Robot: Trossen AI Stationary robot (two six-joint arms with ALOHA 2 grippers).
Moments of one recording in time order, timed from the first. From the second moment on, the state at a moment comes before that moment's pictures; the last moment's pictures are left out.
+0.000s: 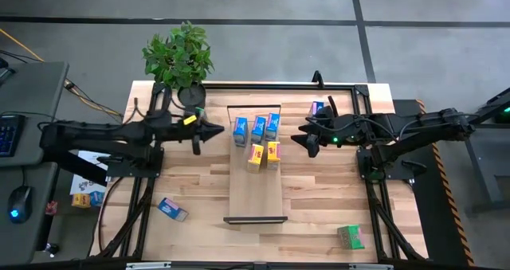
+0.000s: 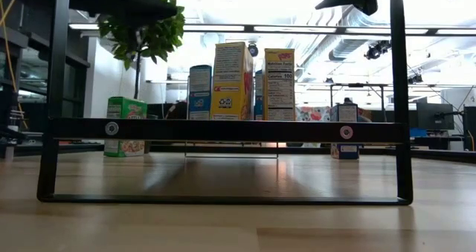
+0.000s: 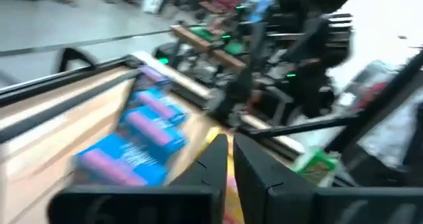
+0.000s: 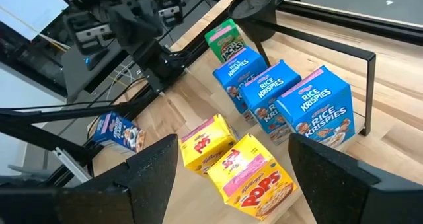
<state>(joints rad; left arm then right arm) 0.12 0.79 0.46 0.25 -0.03 -0.48 0.14 1.05 1.03 -0.47 0.36 0.78</state>
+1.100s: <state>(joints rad) 0.25 0.87 1.04 -0.98 -0.22 -0.57 0.13 1.05 1.03 -0.57 0.50 0.78</state>
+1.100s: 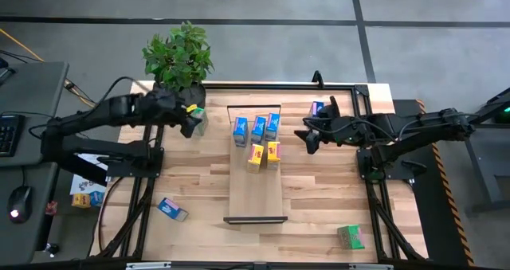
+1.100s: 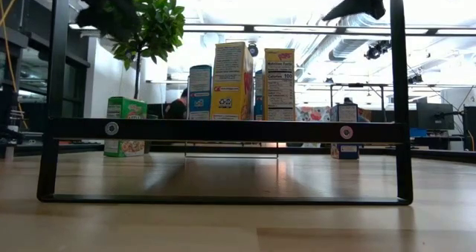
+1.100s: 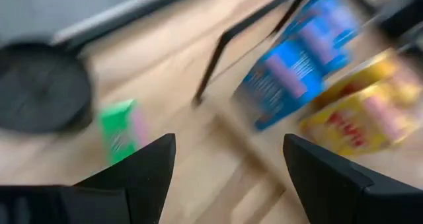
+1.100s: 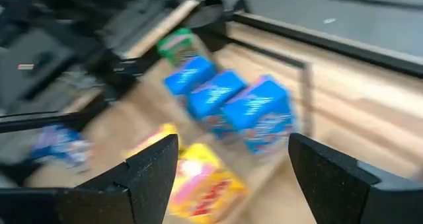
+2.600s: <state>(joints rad) 0.50 1.06 0.92 -0.95 -0.11 -0.63 -0.07 1.05 1.03 -0.73 0.46 0.76</state>
